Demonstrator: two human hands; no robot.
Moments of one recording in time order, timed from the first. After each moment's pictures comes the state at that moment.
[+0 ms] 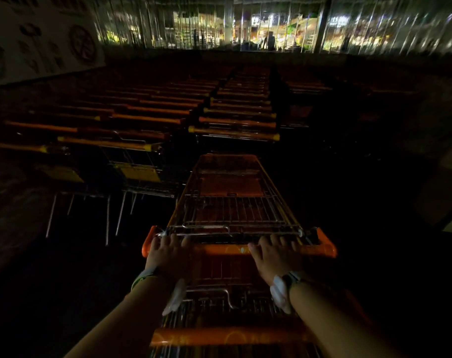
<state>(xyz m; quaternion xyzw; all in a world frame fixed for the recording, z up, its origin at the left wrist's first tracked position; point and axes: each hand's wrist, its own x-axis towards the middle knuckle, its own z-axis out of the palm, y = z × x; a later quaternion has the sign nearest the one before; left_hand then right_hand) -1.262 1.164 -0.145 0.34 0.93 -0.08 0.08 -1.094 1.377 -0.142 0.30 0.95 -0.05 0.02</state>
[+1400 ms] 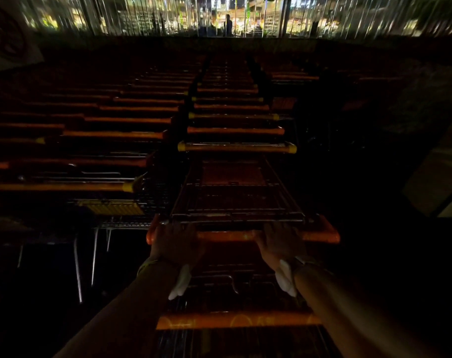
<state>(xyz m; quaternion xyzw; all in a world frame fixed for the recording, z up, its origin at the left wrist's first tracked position) -1.579 1.292 -0.140 0.43 0.90 -0.08 0.03 -1.387 1.476 -0.148 0.37 0.93 -0.05 -0.04</state>
